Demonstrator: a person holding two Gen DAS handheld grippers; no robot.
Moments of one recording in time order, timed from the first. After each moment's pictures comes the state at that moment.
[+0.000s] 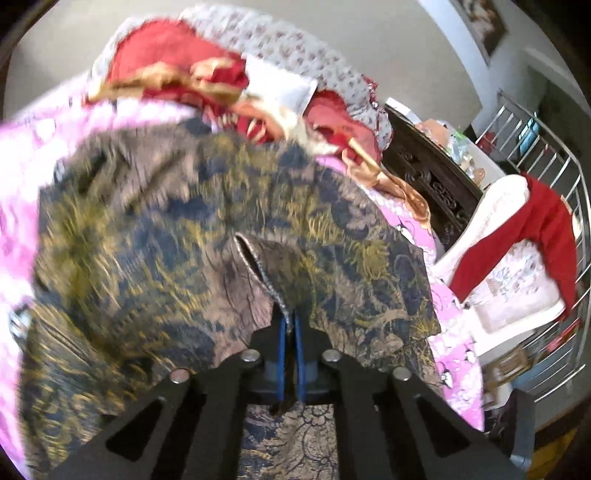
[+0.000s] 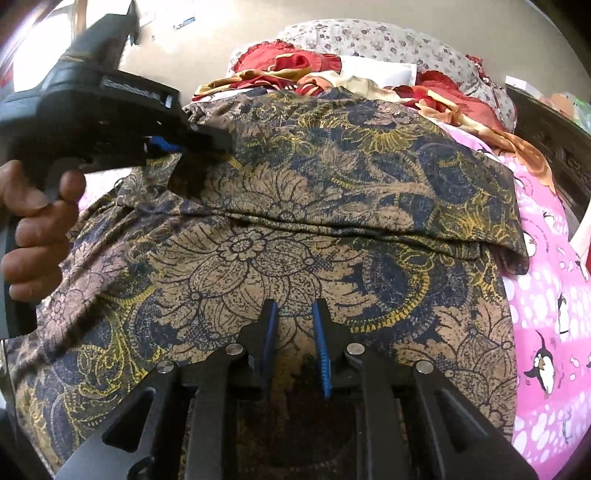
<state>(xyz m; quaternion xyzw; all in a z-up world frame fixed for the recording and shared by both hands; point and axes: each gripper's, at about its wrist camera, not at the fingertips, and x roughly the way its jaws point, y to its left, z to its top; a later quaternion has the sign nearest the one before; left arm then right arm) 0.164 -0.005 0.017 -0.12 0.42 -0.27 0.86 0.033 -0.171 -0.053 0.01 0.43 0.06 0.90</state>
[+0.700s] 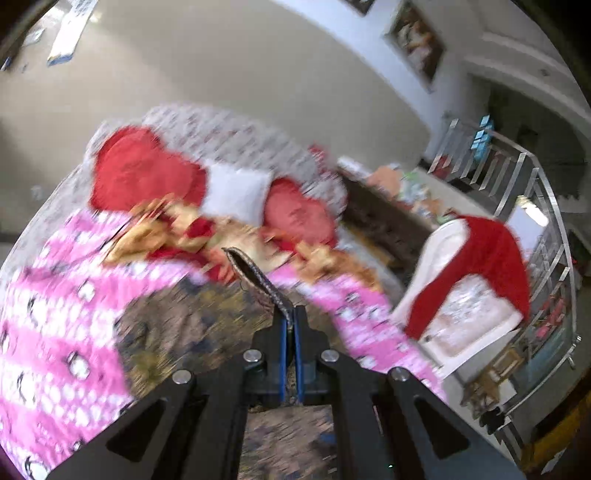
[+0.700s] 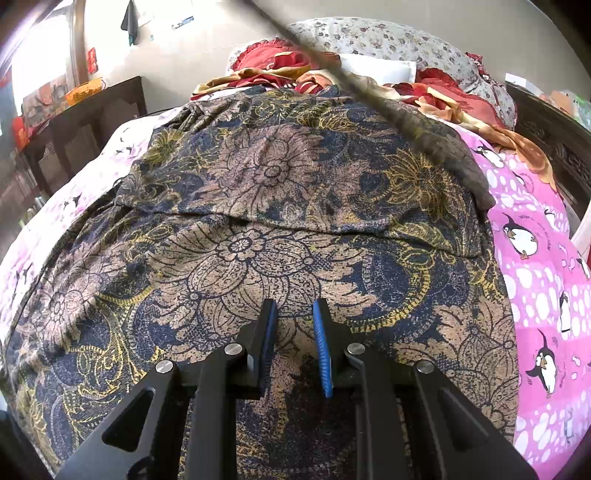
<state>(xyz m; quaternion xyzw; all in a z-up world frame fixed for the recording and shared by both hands) 0.143 0.065 0.190 -0.11 0.32 -0.31 0.89 0.034 -0.171 -0.055 0.01 0.43 0.06 0.90</state>
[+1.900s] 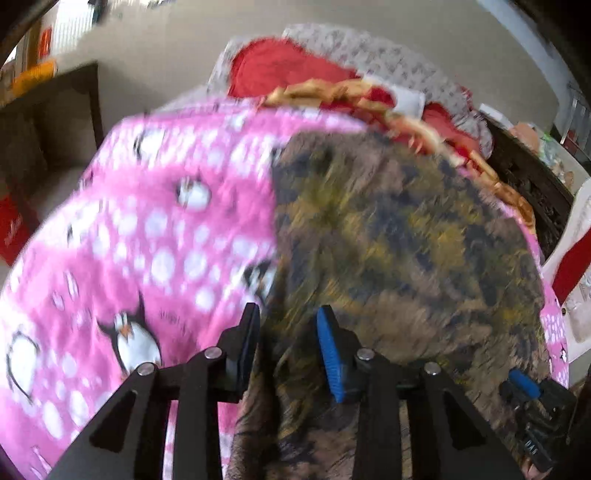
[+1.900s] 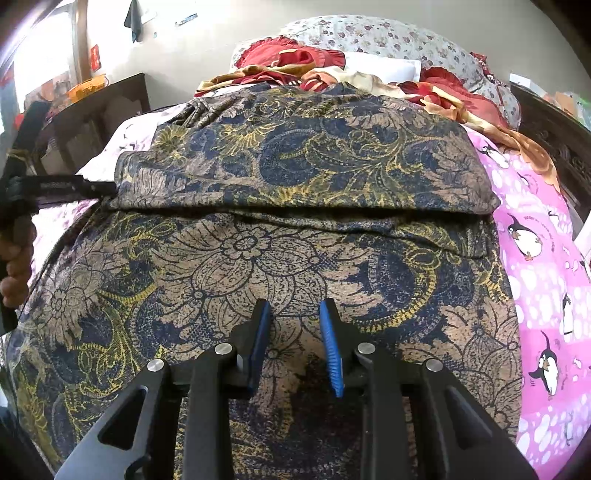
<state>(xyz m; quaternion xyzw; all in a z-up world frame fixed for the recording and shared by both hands) 0.136 0.107 0.004 -0.05 0.41 -0.07 0.91 0.034 -0.168 -0.056 0.01 0.43 0.06 0.90</state>
